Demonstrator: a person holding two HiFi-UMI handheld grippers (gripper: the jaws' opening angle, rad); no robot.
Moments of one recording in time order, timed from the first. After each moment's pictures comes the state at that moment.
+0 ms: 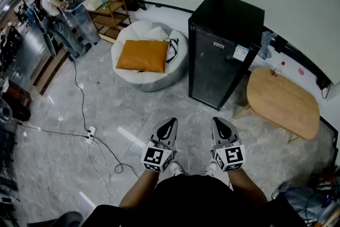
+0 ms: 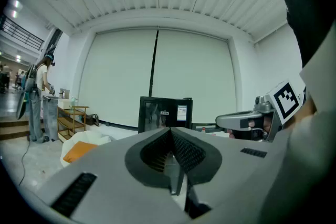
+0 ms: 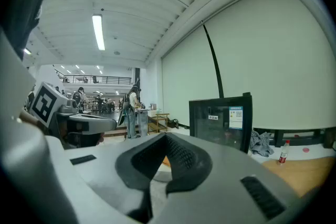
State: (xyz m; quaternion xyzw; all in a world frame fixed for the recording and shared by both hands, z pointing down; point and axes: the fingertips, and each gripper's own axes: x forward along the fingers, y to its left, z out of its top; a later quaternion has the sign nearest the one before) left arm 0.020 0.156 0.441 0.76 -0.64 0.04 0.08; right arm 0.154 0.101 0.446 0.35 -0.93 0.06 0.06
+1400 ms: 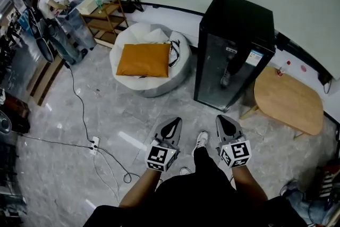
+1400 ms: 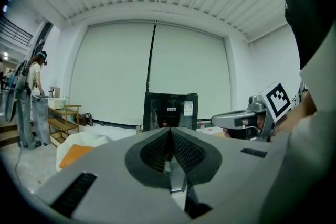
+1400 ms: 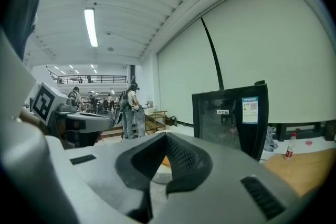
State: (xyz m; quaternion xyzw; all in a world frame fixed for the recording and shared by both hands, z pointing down) left arm -0.057 0.113 0.461 0.80 -0.60 0.06 0.08; right arm 0.079 0.059 0.474 0.37 -0.92 0.07 0.08
